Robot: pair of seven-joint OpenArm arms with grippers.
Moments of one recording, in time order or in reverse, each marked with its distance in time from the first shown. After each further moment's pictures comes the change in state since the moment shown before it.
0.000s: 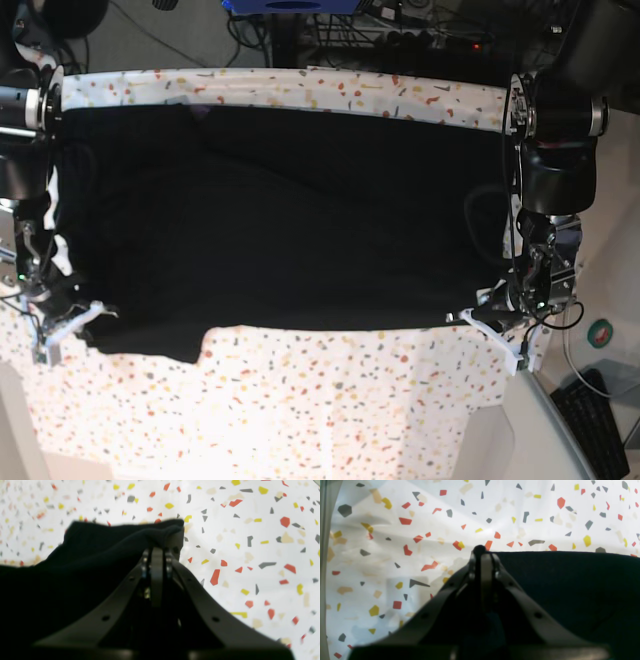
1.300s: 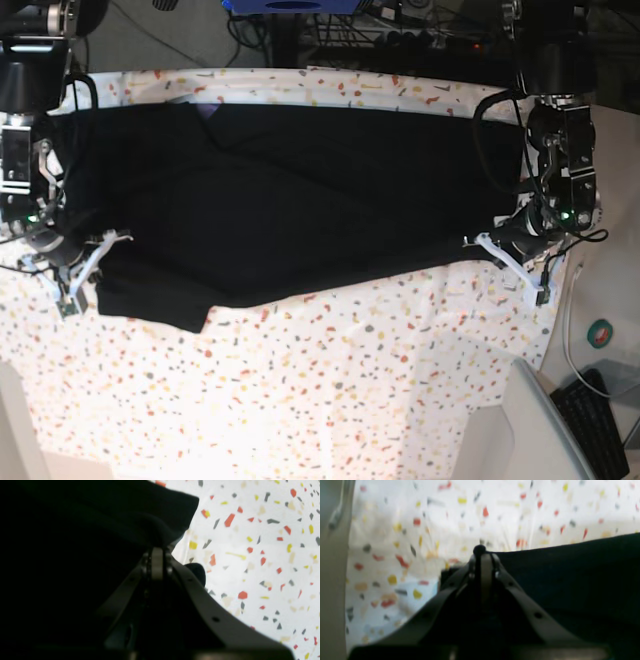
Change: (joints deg) left arm 25.4 0.3 -9.2 37.1 -0.2 0.0 15.6; right arm -19.6 -1.7 0.5 31.4 -9.0 1.0 -16.5
